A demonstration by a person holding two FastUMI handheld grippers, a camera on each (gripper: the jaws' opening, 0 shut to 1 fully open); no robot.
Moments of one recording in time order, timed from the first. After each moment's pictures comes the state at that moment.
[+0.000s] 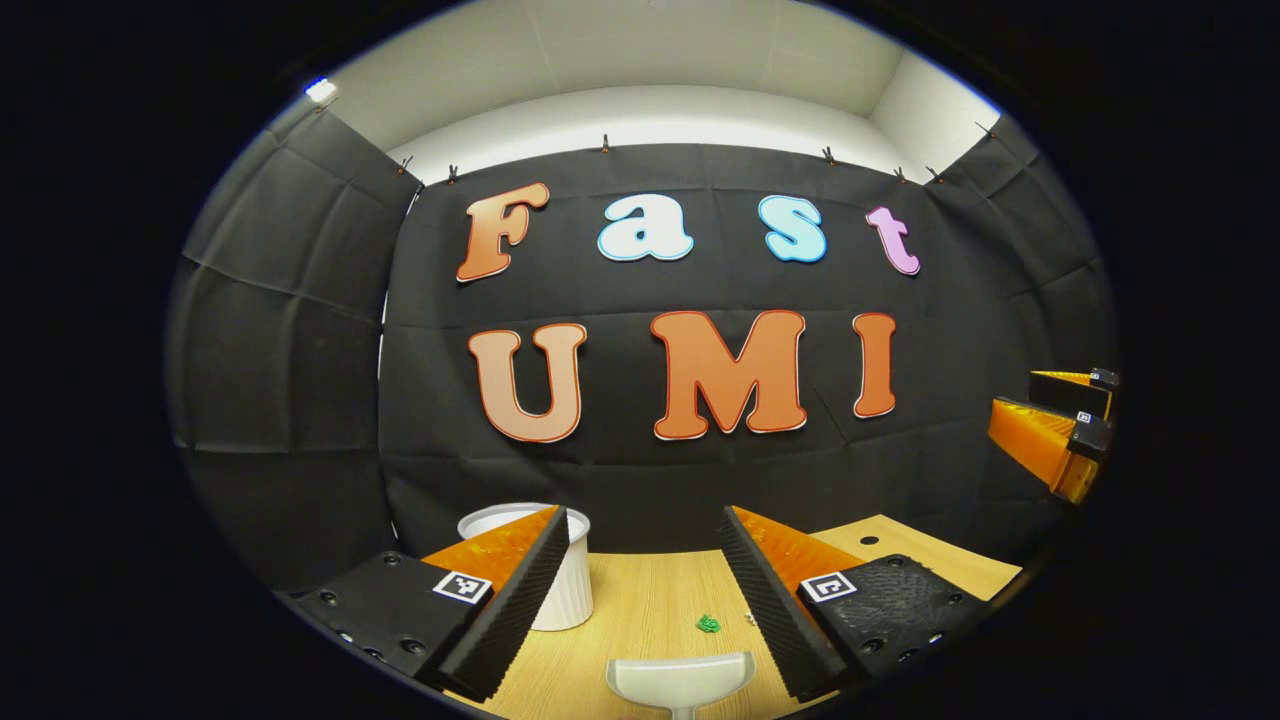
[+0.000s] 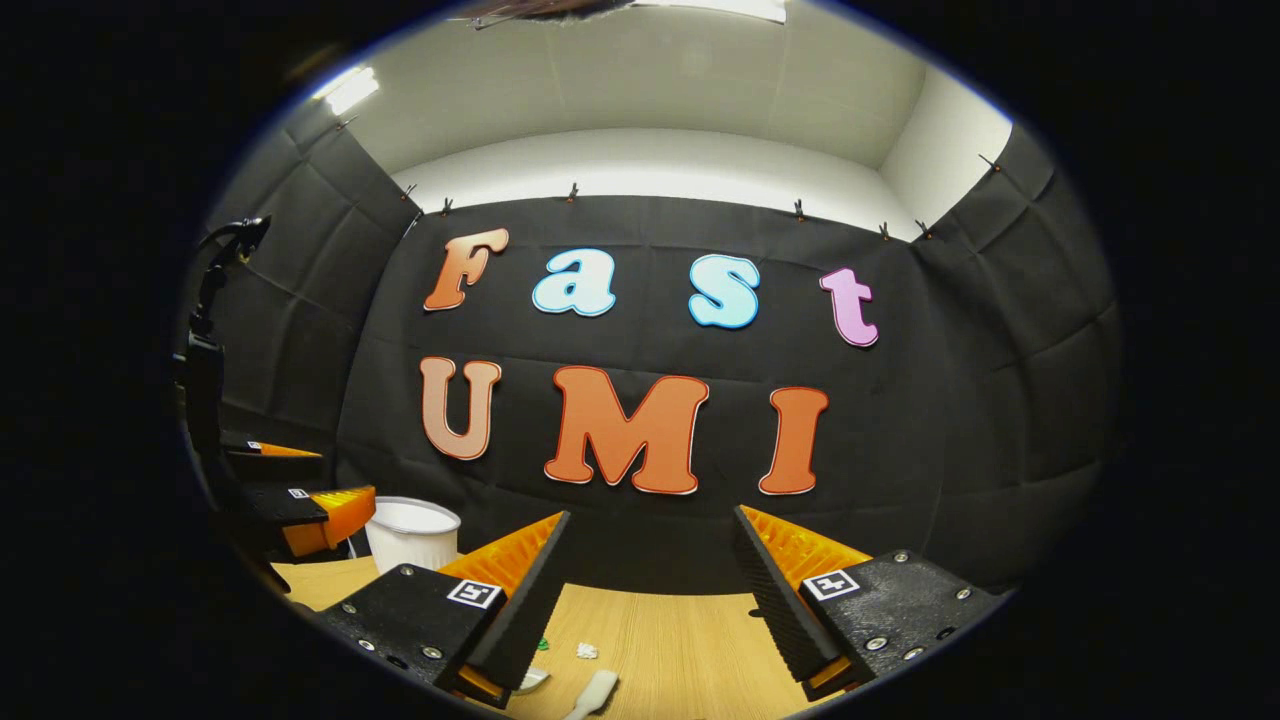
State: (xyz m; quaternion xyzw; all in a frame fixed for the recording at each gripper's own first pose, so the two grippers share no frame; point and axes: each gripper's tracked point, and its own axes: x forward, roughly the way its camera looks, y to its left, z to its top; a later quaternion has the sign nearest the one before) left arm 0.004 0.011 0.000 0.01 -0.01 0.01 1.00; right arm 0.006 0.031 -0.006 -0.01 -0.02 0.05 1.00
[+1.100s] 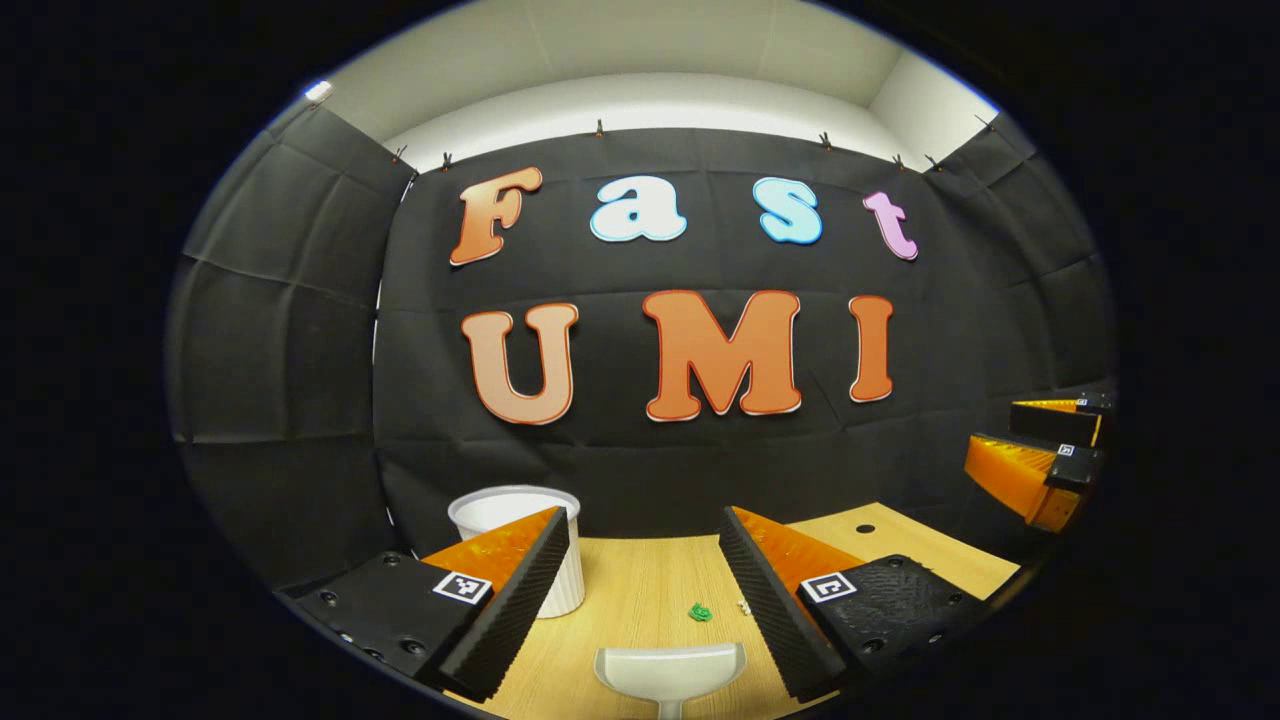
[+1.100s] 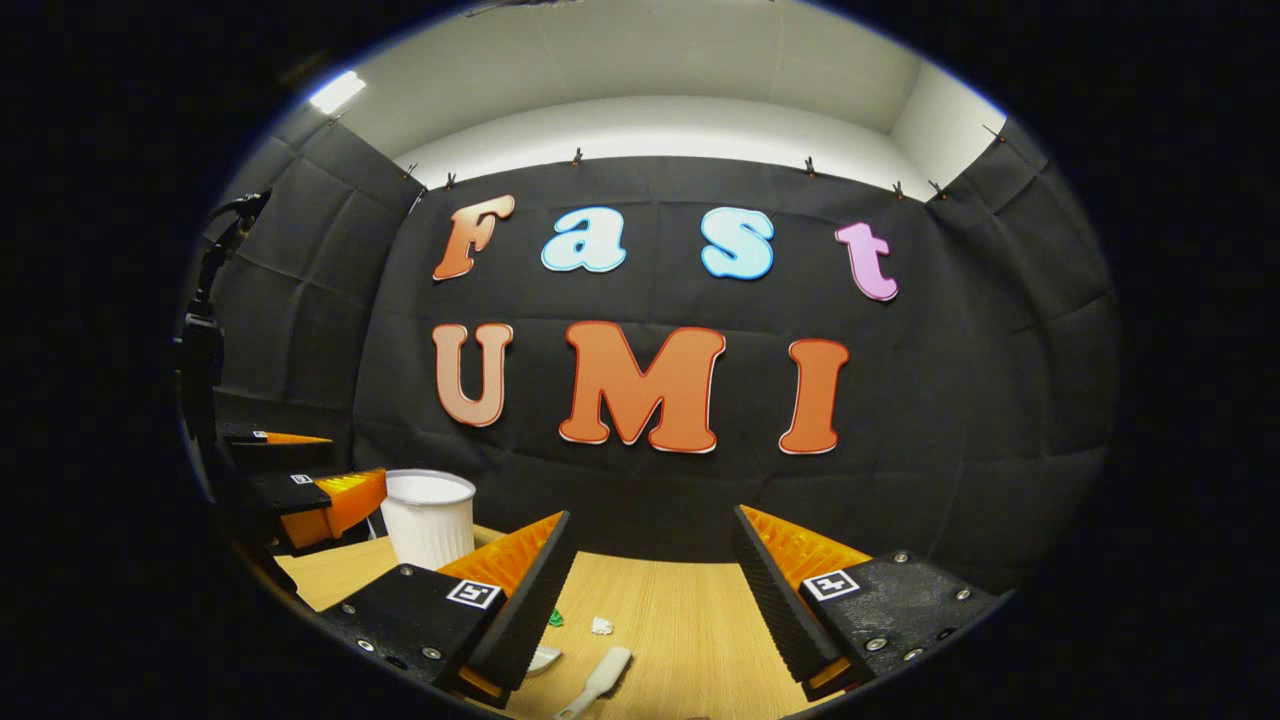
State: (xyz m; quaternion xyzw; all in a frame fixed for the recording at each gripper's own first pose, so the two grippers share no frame) left arm 0.007 -0.010 -0.035 0.01 0.04 0.01 1.00; right arm 0.022 0.027 -0.073 0.00 0.07 0.08 0.99
